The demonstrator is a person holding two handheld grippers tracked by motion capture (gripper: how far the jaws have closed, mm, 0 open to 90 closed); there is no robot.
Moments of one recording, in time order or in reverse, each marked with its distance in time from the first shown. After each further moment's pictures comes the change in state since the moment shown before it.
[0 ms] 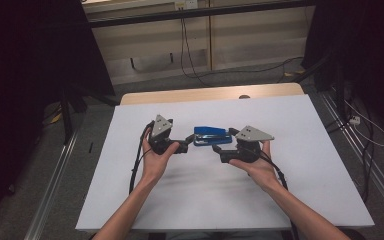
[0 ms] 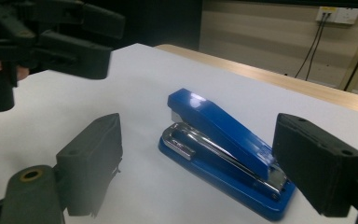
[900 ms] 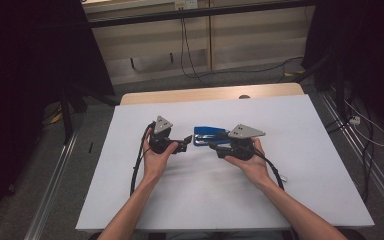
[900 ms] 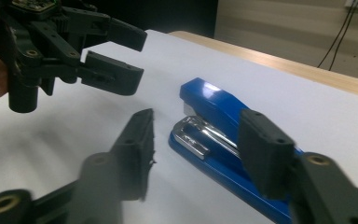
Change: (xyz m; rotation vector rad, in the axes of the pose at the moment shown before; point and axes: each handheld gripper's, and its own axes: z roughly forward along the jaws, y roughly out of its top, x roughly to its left) left arm 0.016 -0.024 0.018 0.102 0.012 -0.054; right arm -0.002 -0.004 0.021 0.050 0.063 -0.007
